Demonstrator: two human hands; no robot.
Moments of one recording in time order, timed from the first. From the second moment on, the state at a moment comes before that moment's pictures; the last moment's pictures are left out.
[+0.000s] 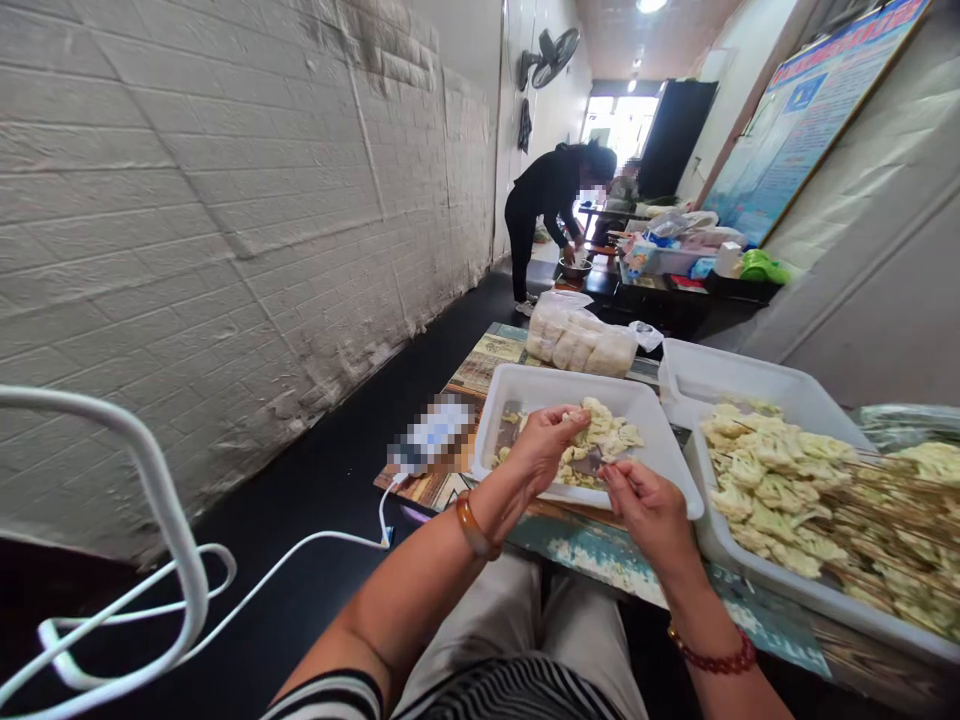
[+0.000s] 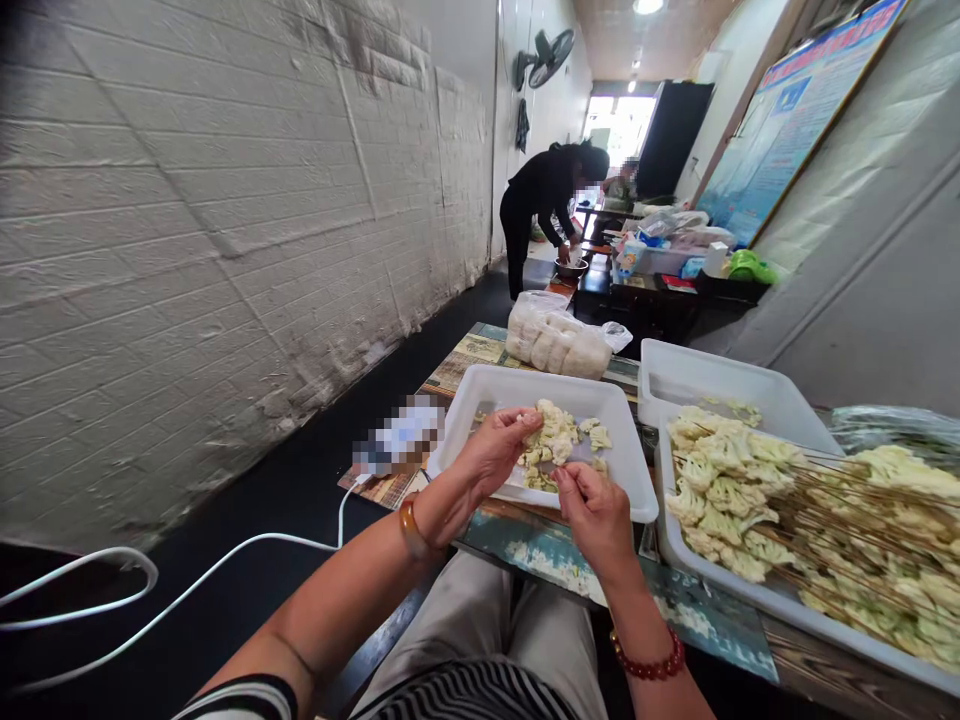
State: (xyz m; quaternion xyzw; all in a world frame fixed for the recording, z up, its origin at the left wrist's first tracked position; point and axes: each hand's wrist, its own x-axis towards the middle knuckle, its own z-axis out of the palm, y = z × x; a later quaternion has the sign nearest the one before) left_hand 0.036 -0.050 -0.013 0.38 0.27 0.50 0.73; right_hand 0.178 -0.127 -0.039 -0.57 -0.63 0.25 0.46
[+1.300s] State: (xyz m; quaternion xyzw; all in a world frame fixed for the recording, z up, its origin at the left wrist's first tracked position) left_hand -0.016 0.064 -0.049 0.88 0.45 0.03 0.15; right_hand 0.211 -0.119 -0.041 -0.58 -0.57 0.29 0.50
